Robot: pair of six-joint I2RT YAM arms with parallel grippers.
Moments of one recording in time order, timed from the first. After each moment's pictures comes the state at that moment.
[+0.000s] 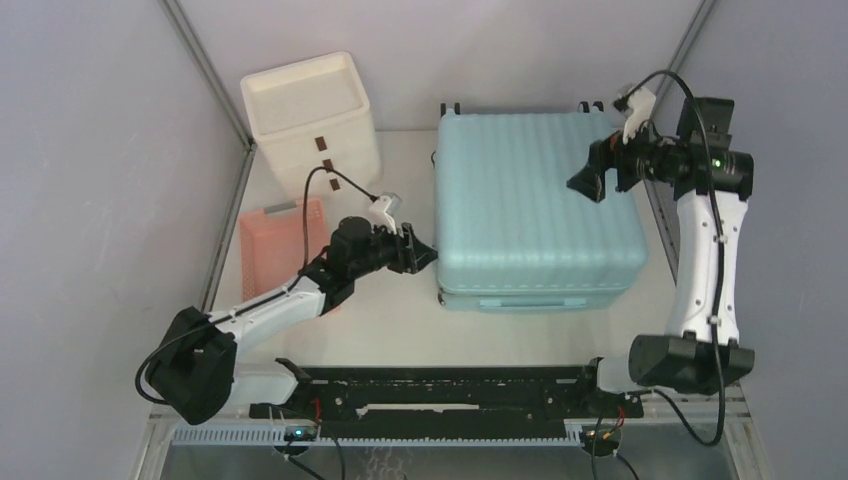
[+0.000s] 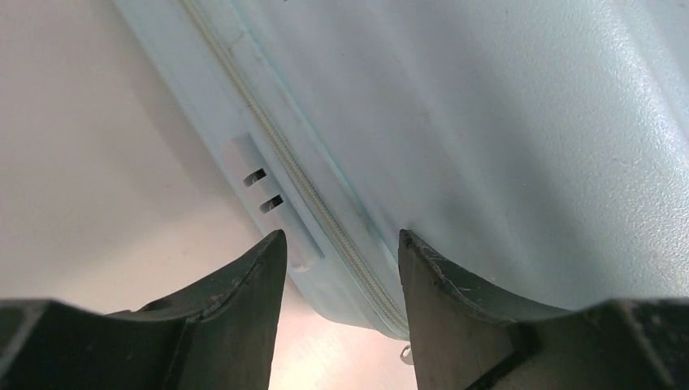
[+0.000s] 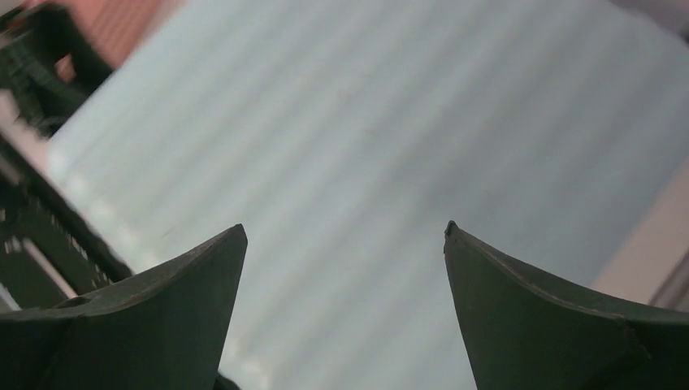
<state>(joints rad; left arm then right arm) -0.61 1.25 0.64 0.28 0.26 -0.51 -0.20 1.44 1.78 -1.10 -0.74 -0.40</state>
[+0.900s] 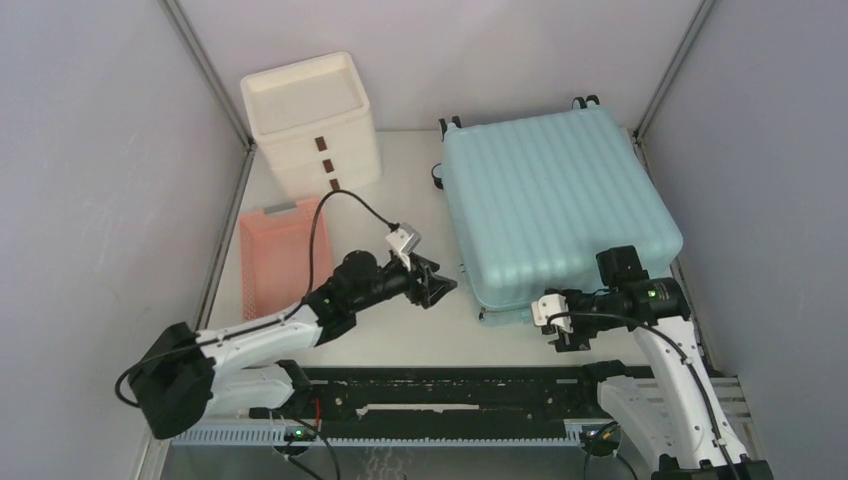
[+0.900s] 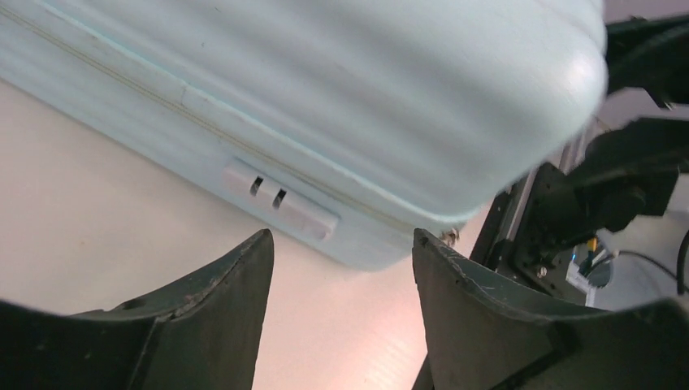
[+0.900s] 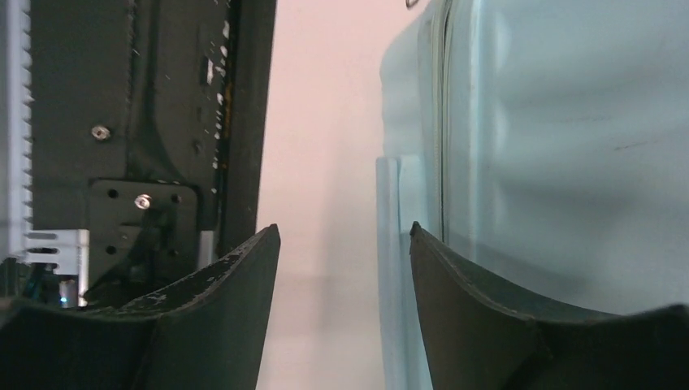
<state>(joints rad) -0.85 1.19 0.55 0.45 0.20 -0.35 0.13 0.78 0.85 -1.44 -0.76 -1.56</state>
